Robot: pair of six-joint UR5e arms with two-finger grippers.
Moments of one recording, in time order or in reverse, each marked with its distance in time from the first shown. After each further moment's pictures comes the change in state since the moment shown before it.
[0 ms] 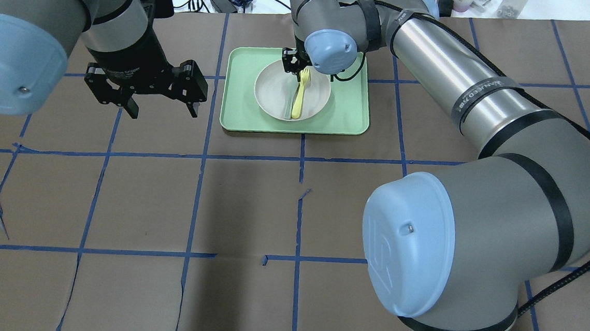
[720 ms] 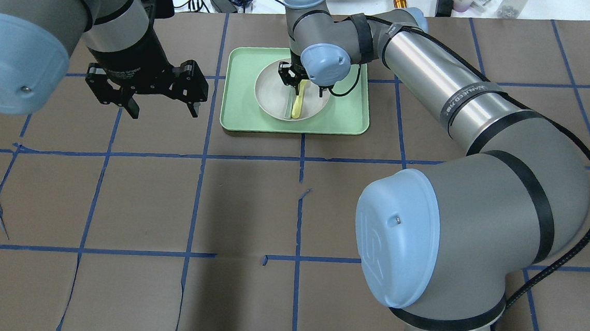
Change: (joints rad) left arm 0.000 -0.003 0.000 0.002 0.000 -0.003; right arm 0.008 0.027 0.018 -0.010 0.037 0.047
